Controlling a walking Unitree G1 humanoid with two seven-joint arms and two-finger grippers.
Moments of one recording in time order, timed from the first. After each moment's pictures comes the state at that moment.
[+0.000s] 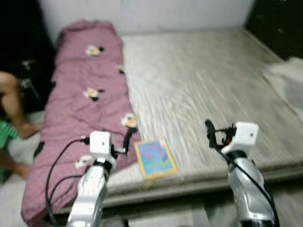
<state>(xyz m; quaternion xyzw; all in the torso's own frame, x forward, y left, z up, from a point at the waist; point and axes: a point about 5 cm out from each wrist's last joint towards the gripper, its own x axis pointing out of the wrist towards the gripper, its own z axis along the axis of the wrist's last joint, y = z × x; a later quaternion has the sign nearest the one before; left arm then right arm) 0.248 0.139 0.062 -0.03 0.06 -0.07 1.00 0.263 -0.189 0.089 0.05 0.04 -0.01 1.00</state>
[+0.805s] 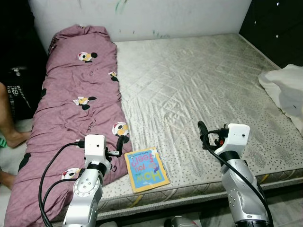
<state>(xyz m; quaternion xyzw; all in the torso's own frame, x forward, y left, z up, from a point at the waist) 0.244 0.144 0.055 -0.02 0.09 -0.05 0.99 0.262 -0.182 0.085 0.05 0.05 0.00 1.00</state>
